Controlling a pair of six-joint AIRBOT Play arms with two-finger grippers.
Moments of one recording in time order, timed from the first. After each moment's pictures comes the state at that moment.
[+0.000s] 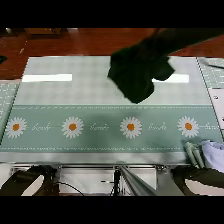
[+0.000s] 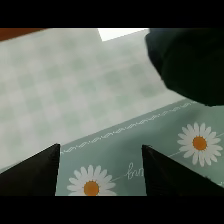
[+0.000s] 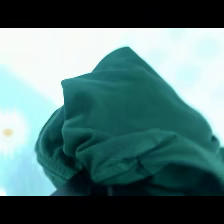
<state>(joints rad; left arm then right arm) -0.14 -0.82 1.73 1.31 -1.60 -1.46 0.43 -1.46 1.85 -1.19 1.41 1.42</state>
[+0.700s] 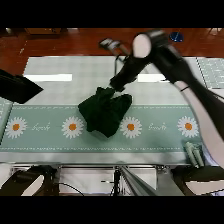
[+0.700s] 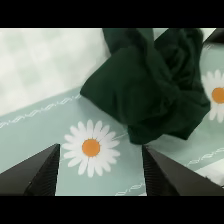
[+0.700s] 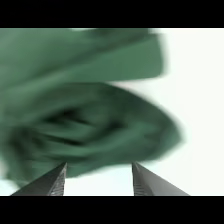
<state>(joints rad) -0.14 -0.83 1.37 1.33 -1.54 -1.40 0.54 -1.62 1.85 -1.42 1.45 1.39</state>
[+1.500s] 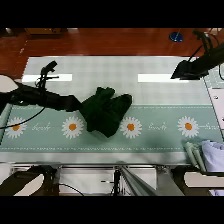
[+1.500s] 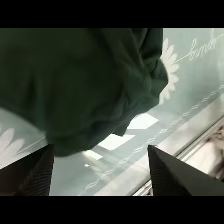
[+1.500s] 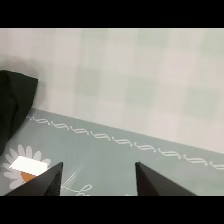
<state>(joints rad) -0.09 -1.07 0.93 0.81 -1.26 -1.20 -0.14 -1.50 1.60 -1.18 1.52 1.37</state>
